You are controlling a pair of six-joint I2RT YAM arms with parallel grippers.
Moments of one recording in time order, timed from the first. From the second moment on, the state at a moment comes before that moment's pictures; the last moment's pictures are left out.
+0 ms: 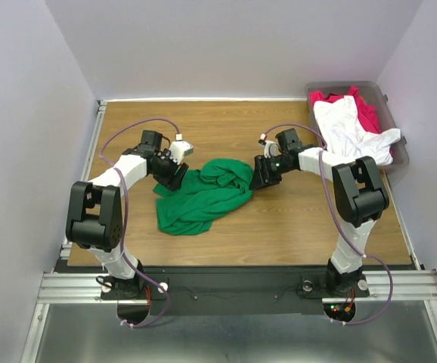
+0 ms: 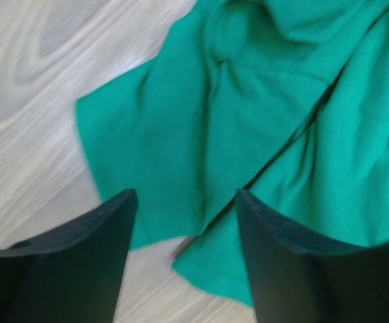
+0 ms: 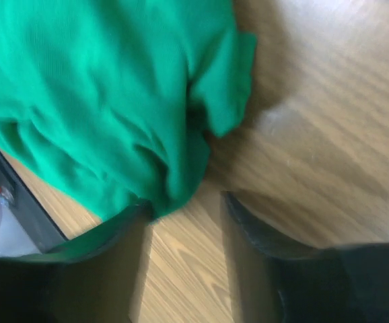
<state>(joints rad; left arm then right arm) -0.18 1.63 1.05 -0.50 0.36 0.49 0.32 1.90 1.20 -0.40 -0.68 0.14</state>
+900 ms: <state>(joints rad) -0.13 1.57 1.32 -0.71 0.54 0.47 0.28 1.99 1.65 -0.52 -0.45 -0.03</state>
